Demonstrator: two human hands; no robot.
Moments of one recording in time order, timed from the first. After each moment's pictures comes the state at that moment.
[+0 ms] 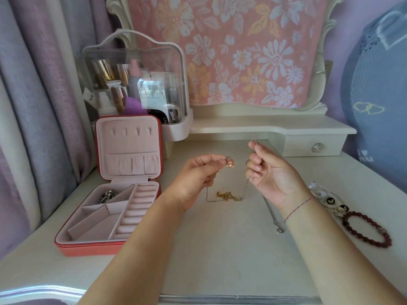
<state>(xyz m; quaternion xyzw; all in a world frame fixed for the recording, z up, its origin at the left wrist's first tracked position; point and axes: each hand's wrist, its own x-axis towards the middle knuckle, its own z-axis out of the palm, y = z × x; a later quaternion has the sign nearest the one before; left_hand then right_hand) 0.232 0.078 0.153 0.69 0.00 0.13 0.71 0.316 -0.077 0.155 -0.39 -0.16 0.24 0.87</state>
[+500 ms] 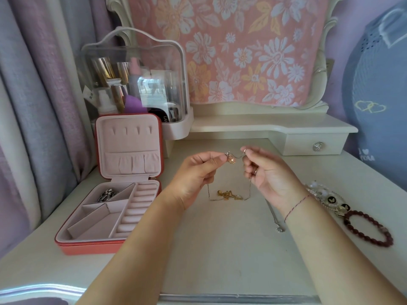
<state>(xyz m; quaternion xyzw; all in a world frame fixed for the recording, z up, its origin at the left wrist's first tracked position) 0.230 0.076 0.157 0.67 -0.01 0.14 0.73 0.310 -0.072 0.153 -0.53 -0.20 0.17 0.81</state>
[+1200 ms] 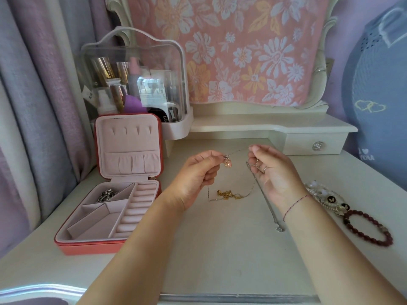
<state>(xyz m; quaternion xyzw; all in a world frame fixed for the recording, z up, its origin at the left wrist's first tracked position) 0.233 0.078 0.155 0.68 -0.01 0.13 0.72 0.314 -0.072 0.154 -0.56 -0.13 0.09 0.82</state>
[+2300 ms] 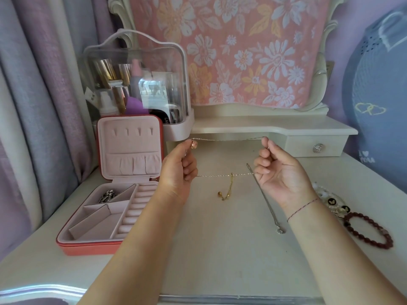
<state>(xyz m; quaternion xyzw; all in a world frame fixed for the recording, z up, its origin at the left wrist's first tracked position) 0.236 0.098 0.157 0.48 0.08 0.26 0.83 0.316 -0.083 0.161 -0.32 -0.11 0.25 0.91</state>
